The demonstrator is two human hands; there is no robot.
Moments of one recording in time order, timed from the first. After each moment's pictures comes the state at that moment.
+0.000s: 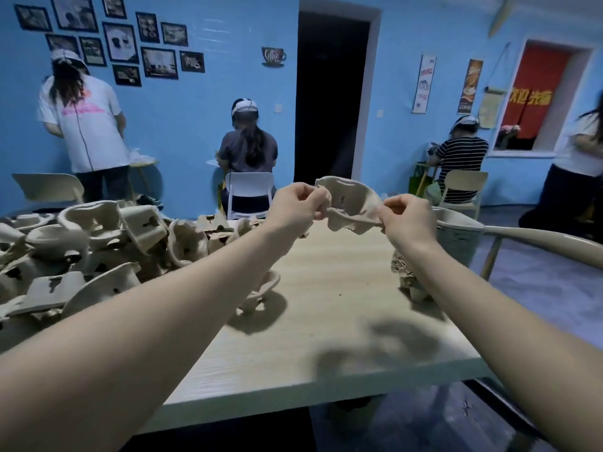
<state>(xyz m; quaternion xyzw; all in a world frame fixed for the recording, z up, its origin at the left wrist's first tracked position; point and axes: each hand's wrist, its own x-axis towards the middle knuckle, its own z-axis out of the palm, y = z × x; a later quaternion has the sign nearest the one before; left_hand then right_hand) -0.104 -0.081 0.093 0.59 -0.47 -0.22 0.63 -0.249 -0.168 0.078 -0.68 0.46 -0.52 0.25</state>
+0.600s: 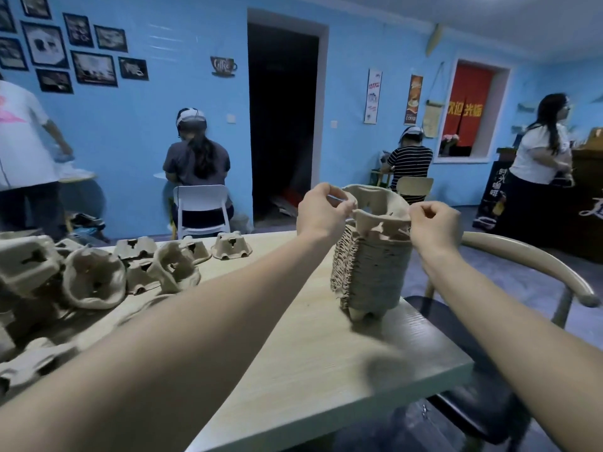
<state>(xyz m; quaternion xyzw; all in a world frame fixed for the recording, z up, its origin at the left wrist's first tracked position) -0.215 -0.195 0.104 0.60 -0.51 -0.13 0.60 -0.358 -0.239 0.092 -0.54 0.54 -0.61 0.21</state>
